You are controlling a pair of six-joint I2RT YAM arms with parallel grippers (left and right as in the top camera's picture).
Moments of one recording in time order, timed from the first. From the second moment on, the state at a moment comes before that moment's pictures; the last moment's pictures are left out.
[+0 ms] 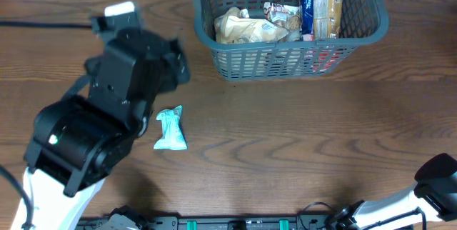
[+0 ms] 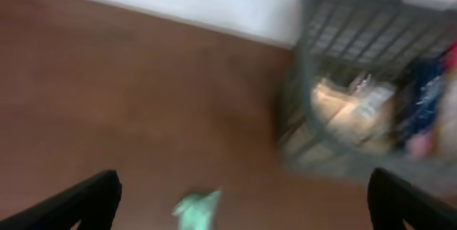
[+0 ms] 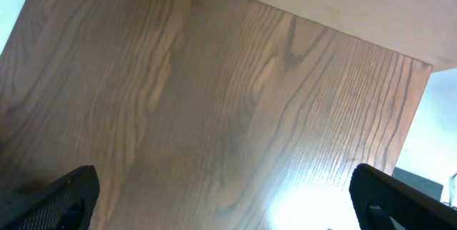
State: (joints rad) left arm -0.57 1.26 1.79 -1.32 -0.49 -0.58; right arm -0.83 1.88 2.44 -1.61 0.12 0.36
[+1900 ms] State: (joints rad) left arm -0.30 1.64 0.91 -0.87 -0.02 -0.49; right arm -0.83 1.88 2.44 -1.61 0.12 0.36
